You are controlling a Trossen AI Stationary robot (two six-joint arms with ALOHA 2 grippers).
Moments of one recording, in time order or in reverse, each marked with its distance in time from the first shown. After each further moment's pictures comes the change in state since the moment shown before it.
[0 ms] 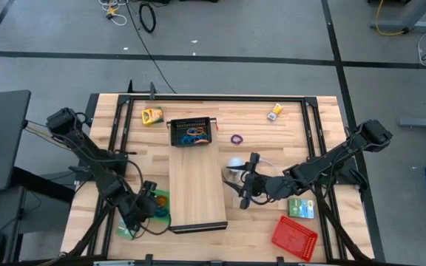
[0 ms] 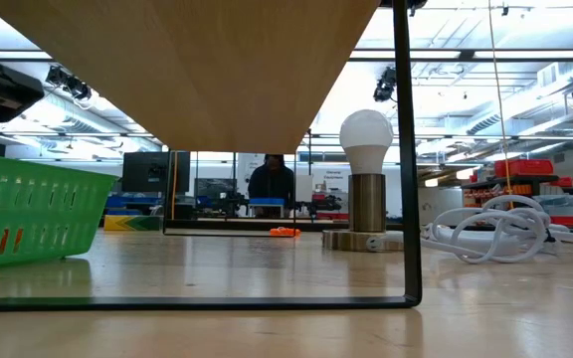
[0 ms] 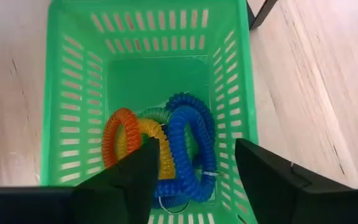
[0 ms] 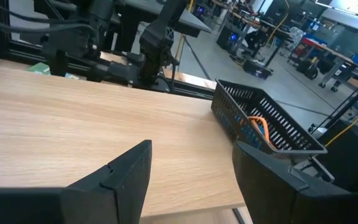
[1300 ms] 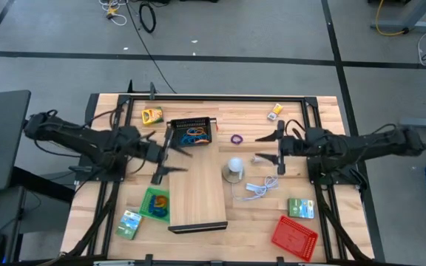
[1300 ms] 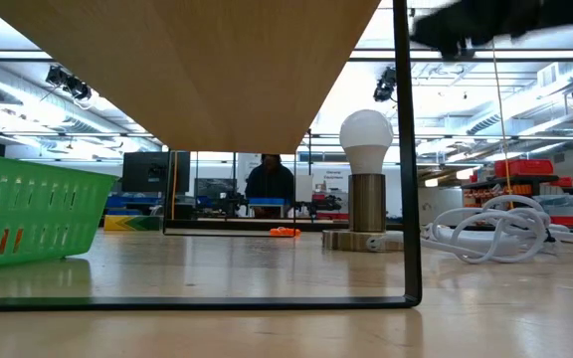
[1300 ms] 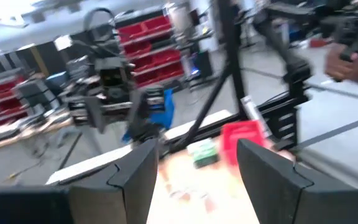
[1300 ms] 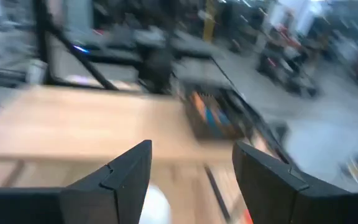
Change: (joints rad) left arm 0.686 -0.369 0.000 0.777 0.338 0.835; right arm -0.448 -0.700 -0.434 -0.059 -0.657 -0.029
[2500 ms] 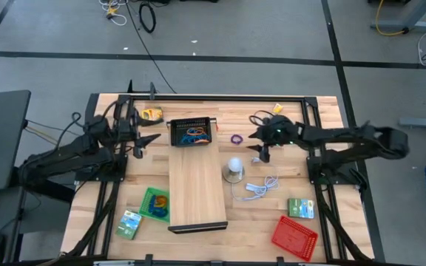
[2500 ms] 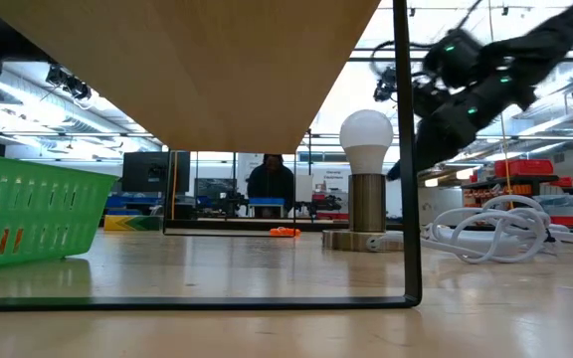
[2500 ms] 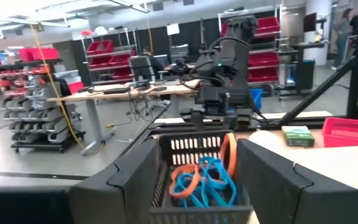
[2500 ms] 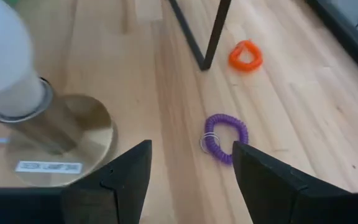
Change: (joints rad) left arm 0.583 -0.720 -0.397 -0.233 0.154 -0.172; right arm -0.414 0.450 -0.017 -0.081 -0.265 0.001
